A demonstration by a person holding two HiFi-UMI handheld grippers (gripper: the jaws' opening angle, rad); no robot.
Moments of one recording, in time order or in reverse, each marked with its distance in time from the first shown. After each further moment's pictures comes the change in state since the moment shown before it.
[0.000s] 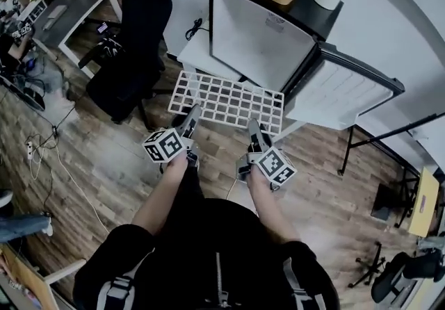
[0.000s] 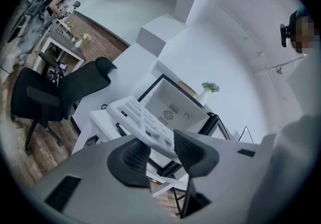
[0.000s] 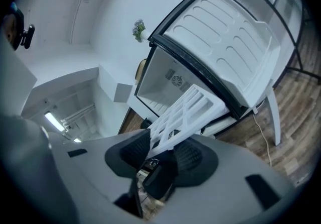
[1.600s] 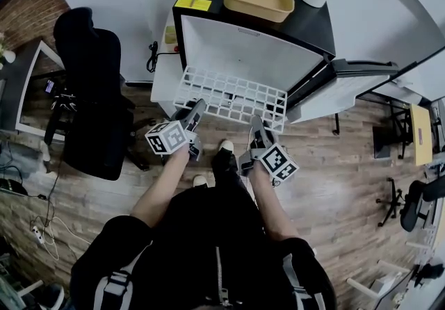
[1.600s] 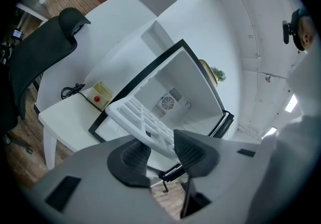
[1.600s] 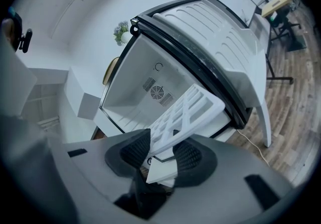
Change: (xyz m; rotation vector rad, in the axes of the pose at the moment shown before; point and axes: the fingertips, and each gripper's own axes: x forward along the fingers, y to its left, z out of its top) left arm 0.211 0.071 0.022 -0.047 0.360 -0.299; right arm 0.122 -0.037 0.027 0.059 -0.283 -0.317
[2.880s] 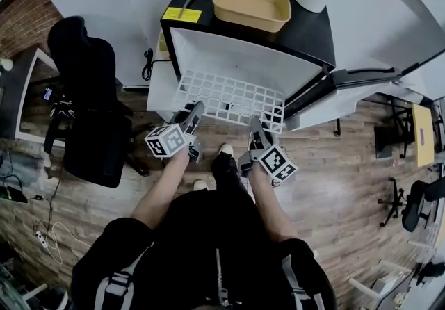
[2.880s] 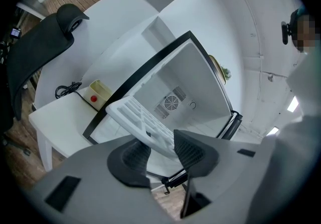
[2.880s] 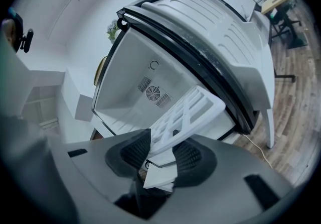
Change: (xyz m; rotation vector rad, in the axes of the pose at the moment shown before) left arm 0.034 0.013 0.003 0.003 0.003 0.011; right arm 0.032 -0.017 0.012 0.014 0.003 0.002
